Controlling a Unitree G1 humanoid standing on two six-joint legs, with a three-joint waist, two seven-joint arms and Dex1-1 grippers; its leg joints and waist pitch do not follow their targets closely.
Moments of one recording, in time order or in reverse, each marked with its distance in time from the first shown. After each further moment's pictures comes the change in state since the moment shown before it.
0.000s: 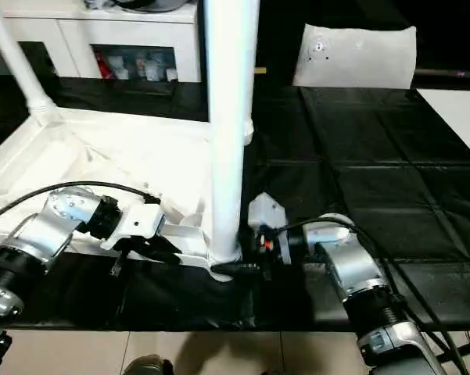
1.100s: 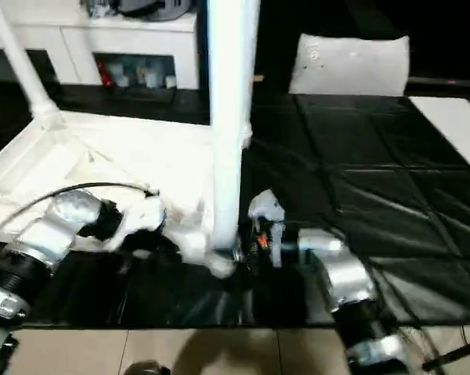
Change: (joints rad) left arm 0.041 -0.087 0.096 -0.012 0.023 0.255 0.214; right arm 0.067 0.174 -0.144 -0.016 0.027 0.189 -0.364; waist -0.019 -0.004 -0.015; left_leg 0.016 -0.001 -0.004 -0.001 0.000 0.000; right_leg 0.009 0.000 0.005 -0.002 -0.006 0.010
